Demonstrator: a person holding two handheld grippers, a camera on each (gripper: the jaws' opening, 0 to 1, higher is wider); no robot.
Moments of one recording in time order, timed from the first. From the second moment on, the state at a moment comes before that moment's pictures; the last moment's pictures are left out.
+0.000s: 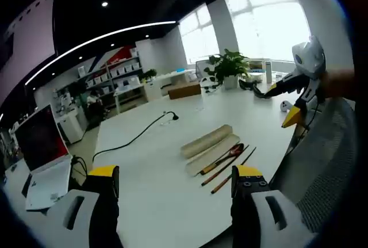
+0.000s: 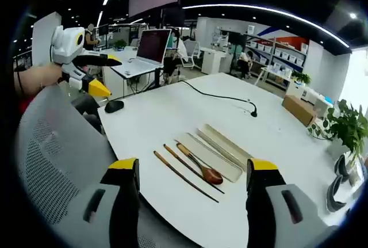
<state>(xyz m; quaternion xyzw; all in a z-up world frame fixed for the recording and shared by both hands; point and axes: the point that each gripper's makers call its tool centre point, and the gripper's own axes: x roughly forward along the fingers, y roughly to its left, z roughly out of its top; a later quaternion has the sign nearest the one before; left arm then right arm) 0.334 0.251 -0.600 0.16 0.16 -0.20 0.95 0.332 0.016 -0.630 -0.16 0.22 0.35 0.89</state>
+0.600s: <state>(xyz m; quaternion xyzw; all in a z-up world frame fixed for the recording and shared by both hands) 0.333 0.251 -0.601 0.17 0.16 -0.21 0.95 0.335 0.010 -0.628 -0.19 0.22 0.33 0.90</state>
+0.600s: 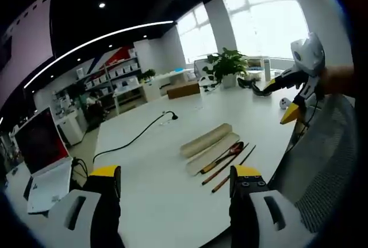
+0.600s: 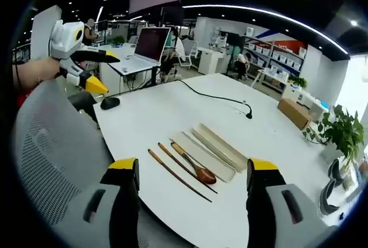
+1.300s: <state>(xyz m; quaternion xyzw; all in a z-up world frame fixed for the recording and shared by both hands) 0.333 0.254 -0.604 0.19 0.17 -0.20 0.94 0.331 0.016 -0.632 -0.18 0.23 0.35 0.89</state>
